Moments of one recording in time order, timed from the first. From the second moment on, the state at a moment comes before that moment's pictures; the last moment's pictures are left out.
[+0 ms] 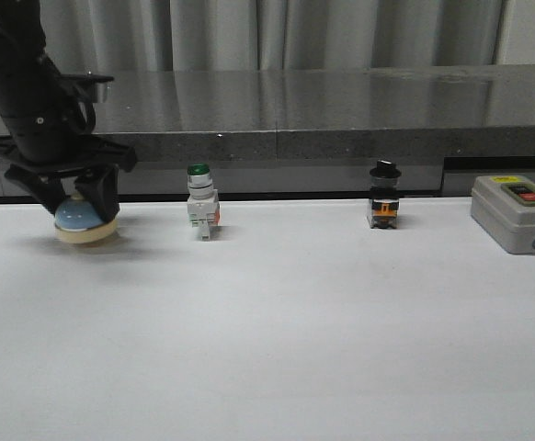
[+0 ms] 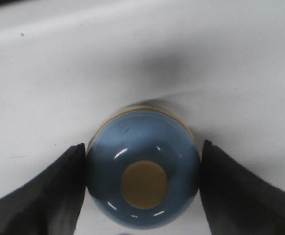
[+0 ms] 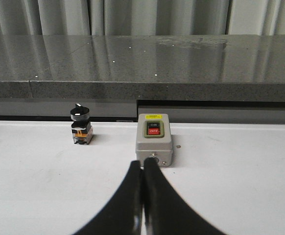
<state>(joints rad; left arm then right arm) -0.21 2.08 -1.57 -0.02 0.74 0.00 0.04 -0.01 0.03 0.02 0.07 0.00</state>
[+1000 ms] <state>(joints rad) -0.65 1.94 -1.58 -0.04 0.78 0.04 0.04 -0.01 0.03 0.02 0.07 0.00</state>
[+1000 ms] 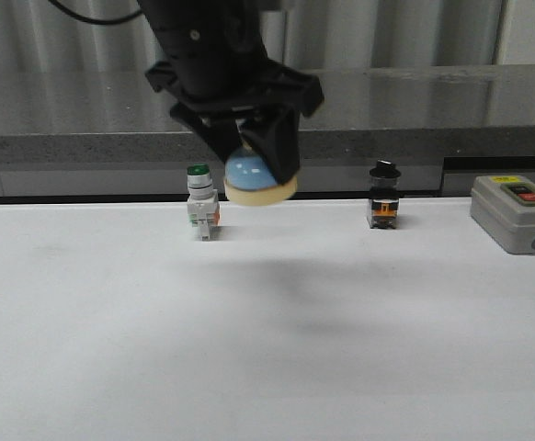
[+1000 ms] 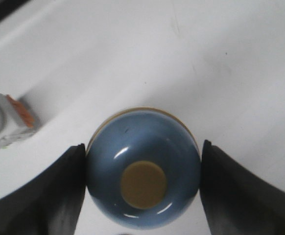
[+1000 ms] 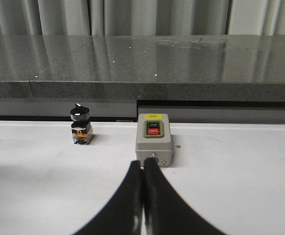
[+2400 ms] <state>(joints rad) -0.62 1.96 -1.59 -0.03 0.81 0.00 0.04 -0.01 0.03 0.02 0.07 0.00</state>
